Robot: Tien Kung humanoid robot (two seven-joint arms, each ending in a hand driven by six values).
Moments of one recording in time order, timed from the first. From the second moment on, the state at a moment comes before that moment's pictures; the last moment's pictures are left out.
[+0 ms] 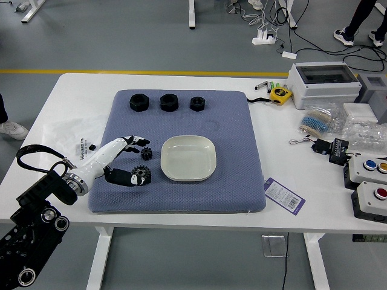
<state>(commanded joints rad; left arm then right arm) -0.27 0.17 -1.25 -1.33 1.96 -0.18 0.00 0.10 -0.24 0.19 0.26 0.07 -0.22 -0.05</state>
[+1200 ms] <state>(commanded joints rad) -0.37 0.20 -1.14 -1.16 2.02 -0.12 0.04 0.10 -0.24 0.19 0.26 0.06 -0.22 -0.06</state>
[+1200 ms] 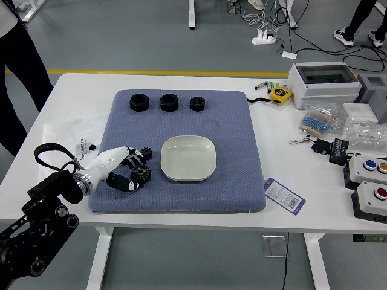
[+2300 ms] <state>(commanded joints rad) -0.39 0.21 -1.18 -1.33 2.01 -0.16 0.07 0.10 -0.24 0.19 0.26 0.06 -0.22 -0.06</state>
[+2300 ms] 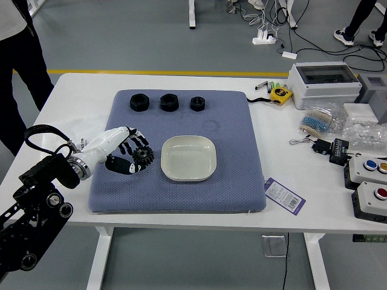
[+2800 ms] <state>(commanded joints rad) -0.56 0.11 -0.98 -1.18 2.02 -0.06 0.05 0.12 -0.24 0.20 0.26 0.04 -0.23 -0.07</state>
